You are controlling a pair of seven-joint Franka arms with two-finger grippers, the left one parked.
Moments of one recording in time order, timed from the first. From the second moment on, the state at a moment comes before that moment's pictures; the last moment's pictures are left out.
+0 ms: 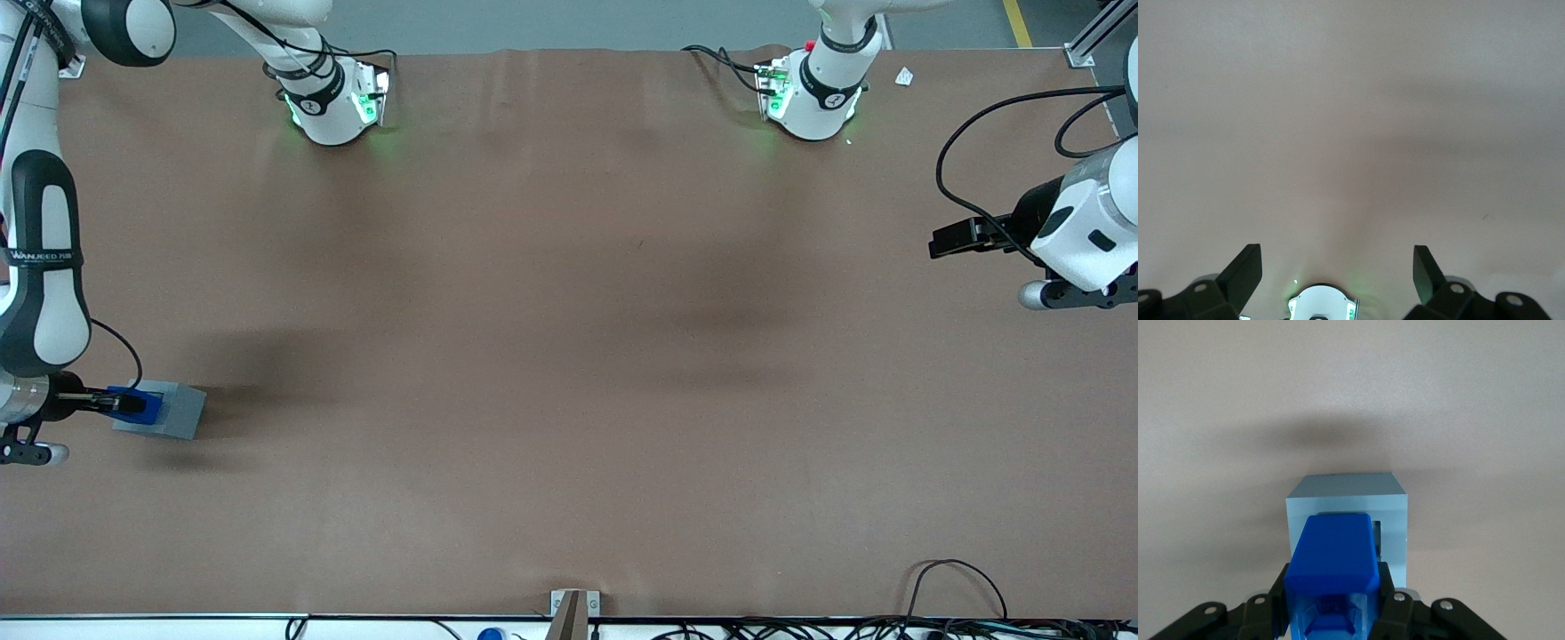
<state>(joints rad) -0.24 0.70 -0.08 -1.37 0.03 1.97 -0.21</state>
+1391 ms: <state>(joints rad) -0.25 0.71 -0.08 -1.35 0.03 1.96 -0.23</state>
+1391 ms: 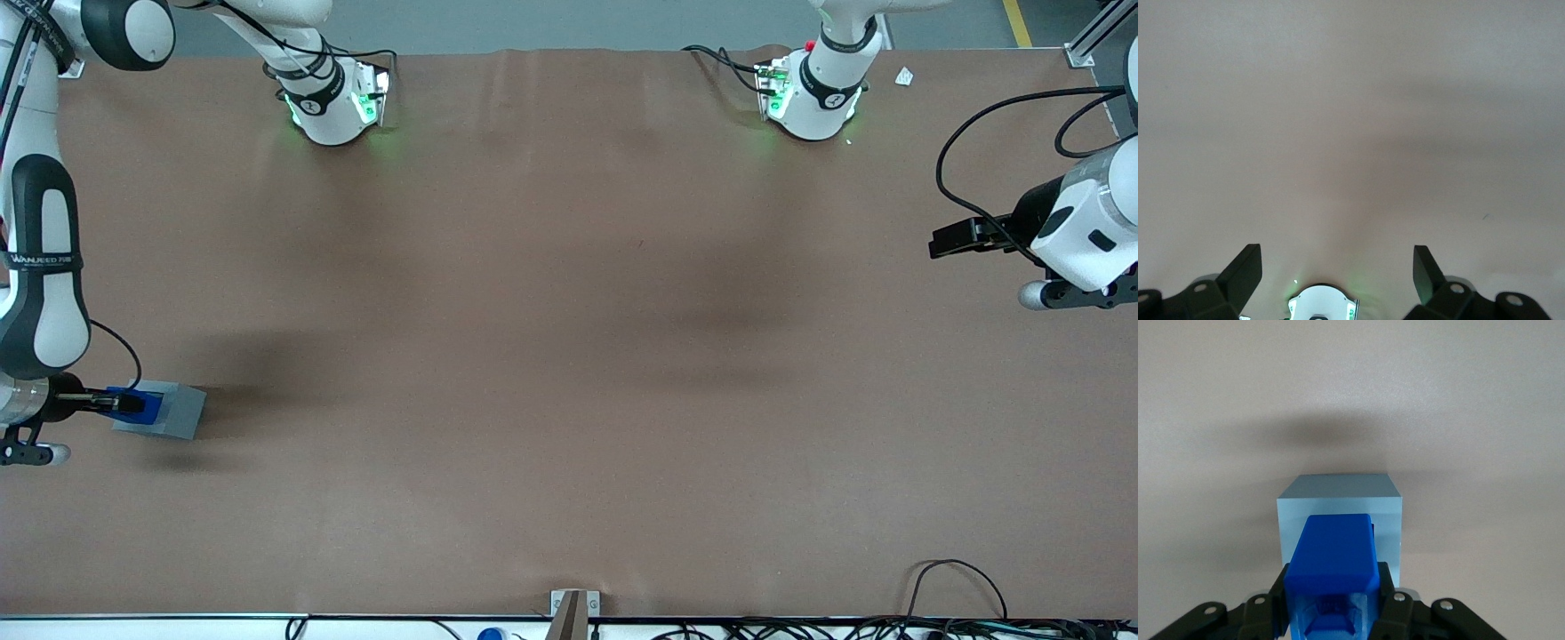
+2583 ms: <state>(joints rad) -0.26 0.75 -0.08 -1.35 0.03 1.90 -0.23</state>
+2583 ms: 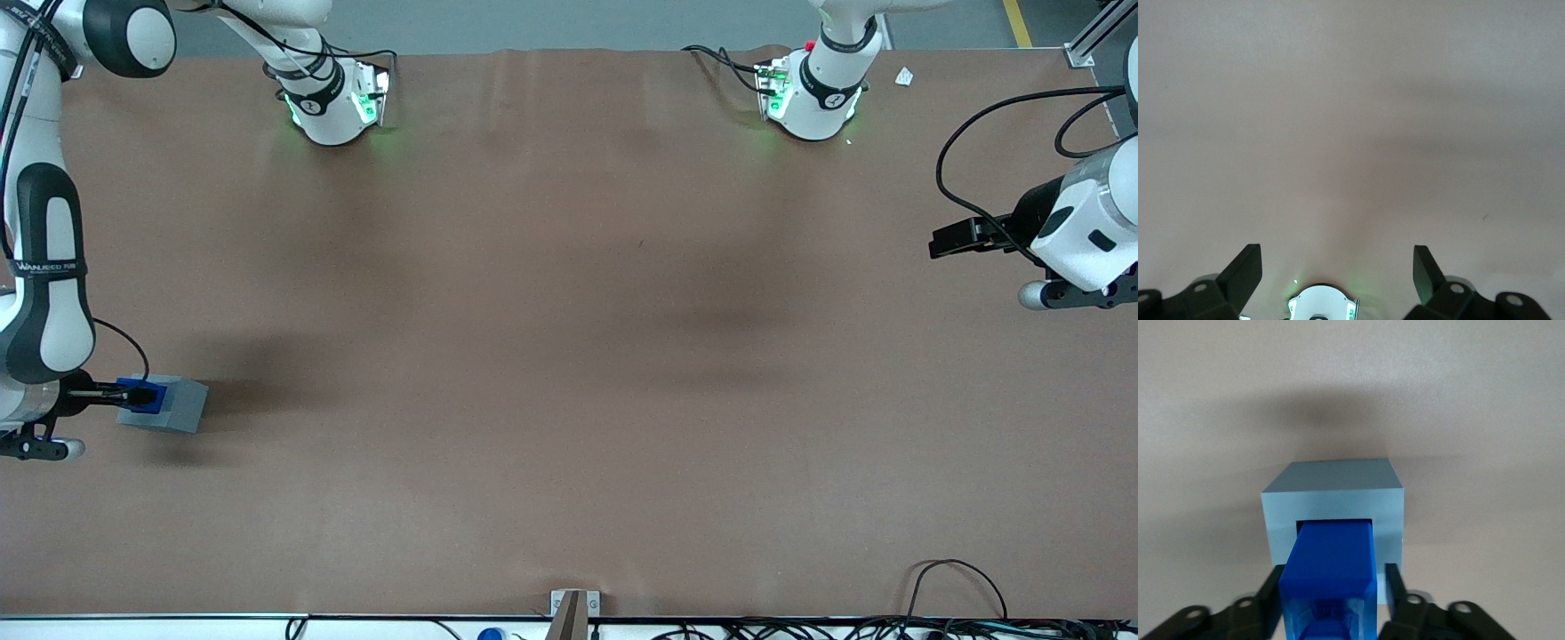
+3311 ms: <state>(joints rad) -0.16 0.56 -0.06 -1.21 0.03 1.69 -0.23</state>
